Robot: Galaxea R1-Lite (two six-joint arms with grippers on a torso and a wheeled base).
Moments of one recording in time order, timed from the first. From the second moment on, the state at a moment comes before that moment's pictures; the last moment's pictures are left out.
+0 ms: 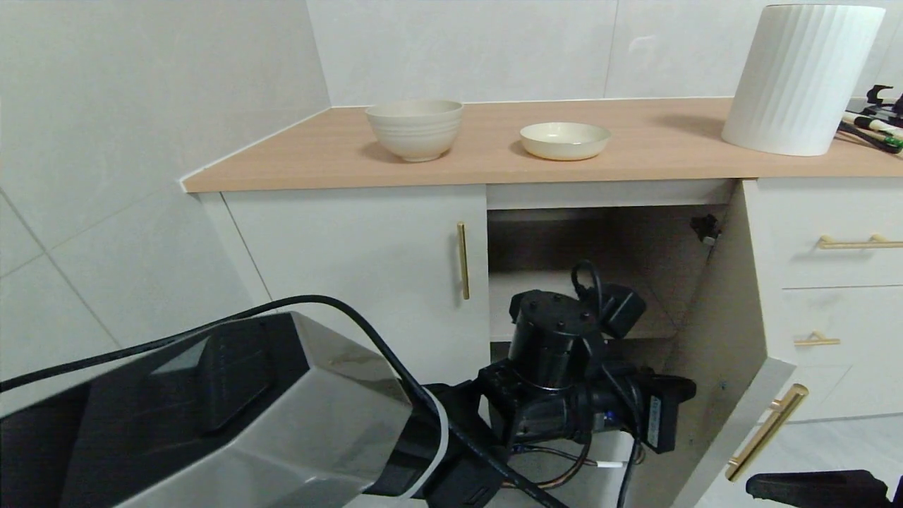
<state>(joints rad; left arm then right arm) -0.97 2.24 -1.25 -0.82 -0.36 -0.40 0.70 0.89 -0.21 -0.60 0.53 0.22</state>
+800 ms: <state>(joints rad) -0.96 2.10 -1.28 -0.72 -0.19 -0.43 0.63 0.89 -0.34 -0.55 0.48 0.26</state>
